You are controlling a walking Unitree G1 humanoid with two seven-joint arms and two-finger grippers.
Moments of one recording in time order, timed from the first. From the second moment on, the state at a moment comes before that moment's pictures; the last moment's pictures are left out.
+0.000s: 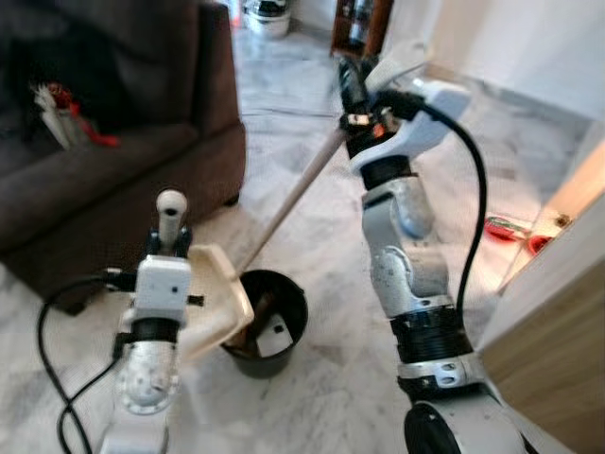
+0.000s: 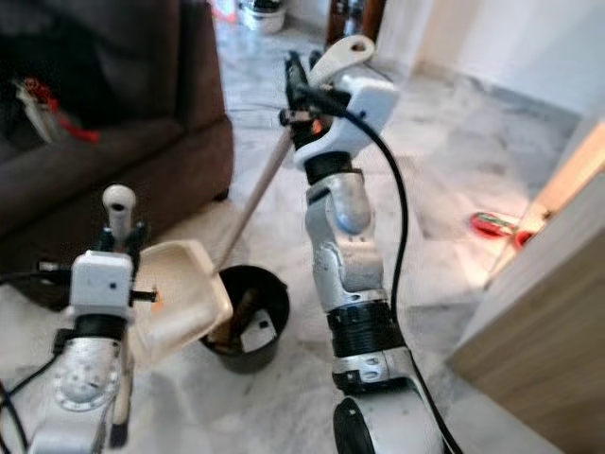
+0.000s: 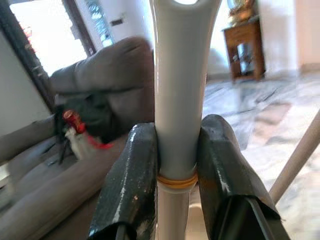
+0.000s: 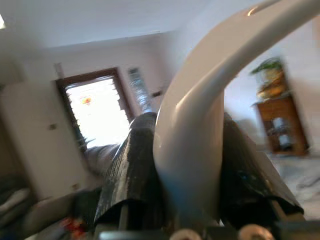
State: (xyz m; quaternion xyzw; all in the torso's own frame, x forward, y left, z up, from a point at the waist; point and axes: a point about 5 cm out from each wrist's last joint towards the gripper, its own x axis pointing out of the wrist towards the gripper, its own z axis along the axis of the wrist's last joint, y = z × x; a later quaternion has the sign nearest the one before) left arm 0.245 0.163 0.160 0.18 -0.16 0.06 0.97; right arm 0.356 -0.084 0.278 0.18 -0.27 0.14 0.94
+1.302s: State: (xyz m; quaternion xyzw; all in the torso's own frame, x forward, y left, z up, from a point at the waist) left arm 0.245 0.165 0.159 0.18 -0.16 0.05 0.97; right arm 0.327 -0.042 0.284 0.08 -0.34 0.23 0.91
